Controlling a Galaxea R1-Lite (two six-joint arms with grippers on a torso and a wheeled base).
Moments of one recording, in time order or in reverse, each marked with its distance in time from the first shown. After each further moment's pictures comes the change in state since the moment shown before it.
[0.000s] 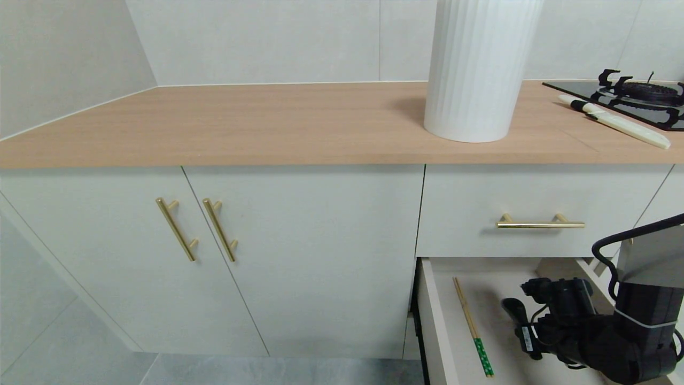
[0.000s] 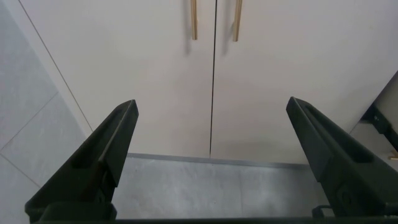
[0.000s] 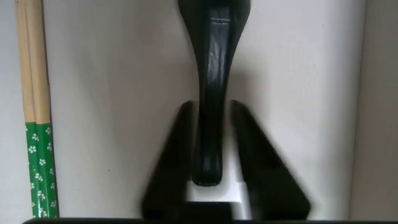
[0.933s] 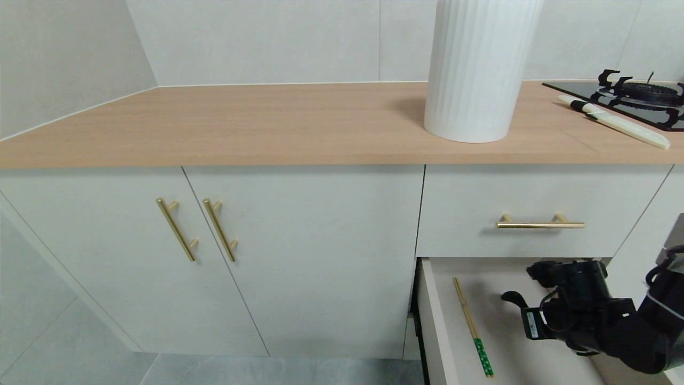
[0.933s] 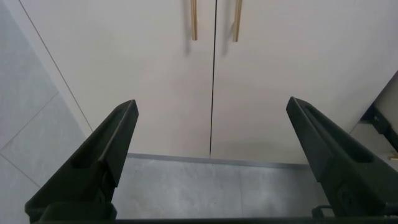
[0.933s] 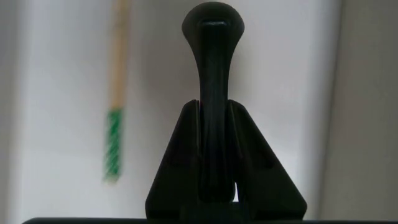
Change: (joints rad) left arm 0.000 0.000 0.000 0.000 0.000 0.000; right arm 0.018 -0.184 -0.011 0.151 0.040 -0.002
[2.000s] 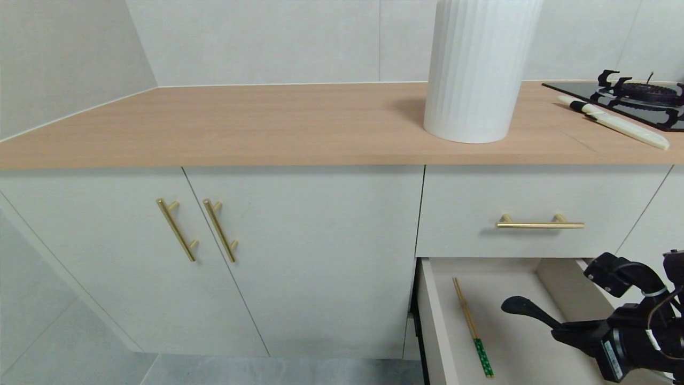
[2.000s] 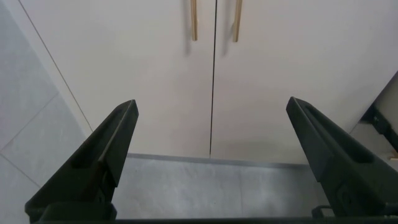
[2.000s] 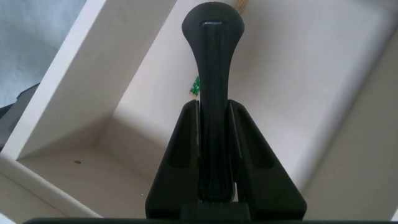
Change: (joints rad) left arm 0.000 0.000 0.000 0.000 0.000 0.000; right arm -0.001 -0.697 0.062 0.600 0.394 -0.273
